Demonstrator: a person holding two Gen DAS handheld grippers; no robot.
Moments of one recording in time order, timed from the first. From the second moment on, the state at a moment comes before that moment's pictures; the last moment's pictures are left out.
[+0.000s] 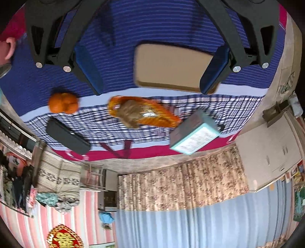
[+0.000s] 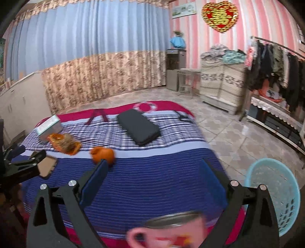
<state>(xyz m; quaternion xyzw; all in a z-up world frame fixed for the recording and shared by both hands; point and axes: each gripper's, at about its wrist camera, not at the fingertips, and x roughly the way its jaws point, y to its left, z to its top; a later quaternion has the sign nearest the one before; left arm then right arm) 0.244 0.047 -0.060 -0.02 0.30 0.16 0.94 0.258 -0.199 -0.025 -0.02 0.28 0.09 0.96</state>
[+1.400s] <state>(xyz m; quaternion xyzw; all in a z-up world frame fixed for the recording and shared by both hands) 0.320 -0.051 -0.092 -0.03 0.39 0.02 0.92 0.285 -0.231 -0.022 0.00 0.30 0.08 0.95</state>
